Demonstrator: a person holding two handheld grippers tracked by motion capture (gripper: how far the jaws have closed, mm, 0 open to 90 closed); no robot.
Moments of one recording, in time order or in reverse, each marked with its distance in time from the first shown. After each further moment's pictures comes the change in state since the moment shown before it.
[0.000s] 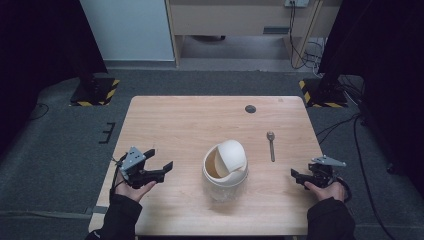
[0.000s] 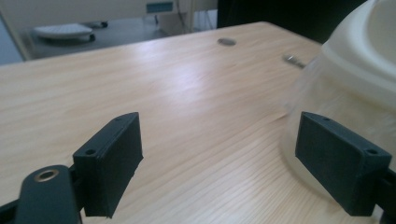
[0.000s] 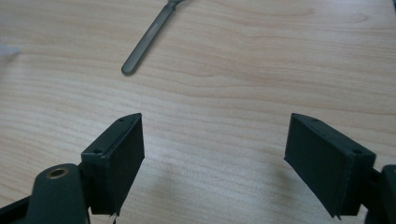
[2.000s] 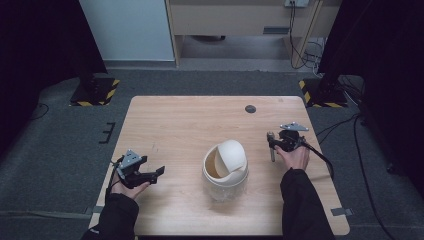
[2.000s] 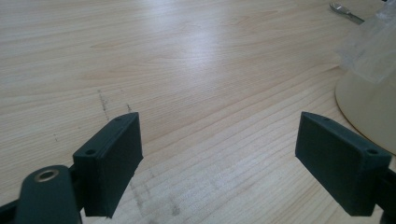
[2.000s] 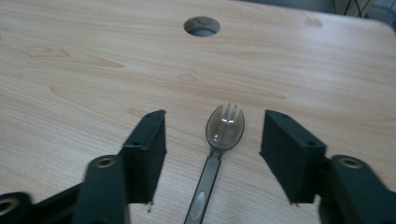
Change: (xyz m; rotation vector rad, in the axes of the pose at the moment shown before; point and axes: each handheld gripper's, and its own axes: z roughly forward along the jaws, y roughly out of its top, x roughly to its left) left arm 0.030 -0.029 0.012 0.130 0.033 -0.041; right arm 0.056 0.101 0.076 -0.077 -0.080 -0.046
